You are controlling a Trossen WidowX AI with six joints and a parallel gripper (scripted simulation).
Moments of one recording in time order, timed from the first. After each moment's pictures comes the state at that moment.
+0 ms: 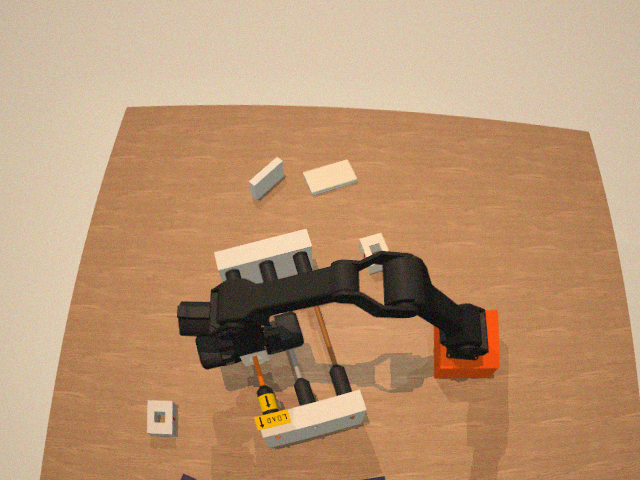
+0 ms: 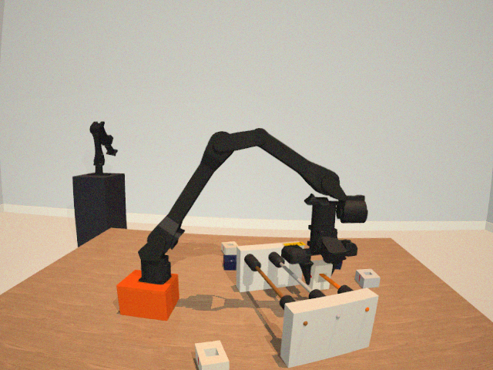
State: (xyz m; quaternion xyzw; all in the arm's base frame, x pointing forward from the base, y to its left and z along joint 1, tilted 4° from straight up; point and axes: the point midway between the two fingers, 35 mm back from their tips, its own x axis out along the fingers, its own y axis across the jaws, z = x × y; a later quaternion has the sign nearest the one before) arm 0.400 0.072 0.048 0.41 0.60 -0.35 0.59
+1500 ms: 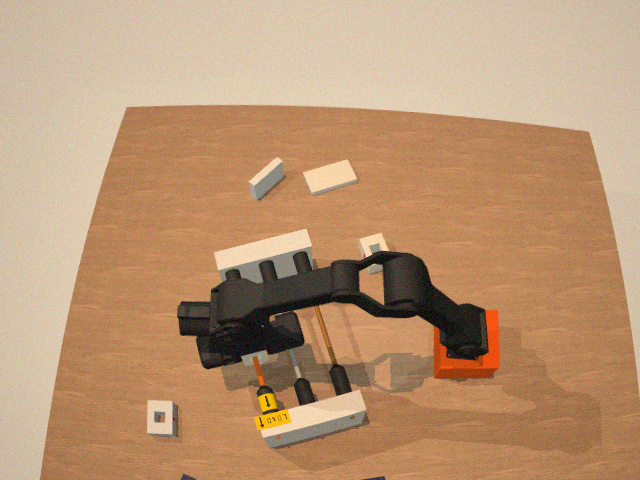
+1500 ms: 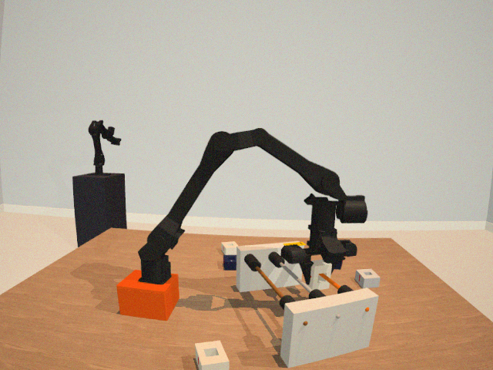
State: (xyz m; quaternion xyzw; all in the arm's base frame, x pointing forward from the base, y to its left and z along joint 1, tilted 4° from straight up) arm 0.399 0.072 0.048 0.41 0.60 -0.35 0.59
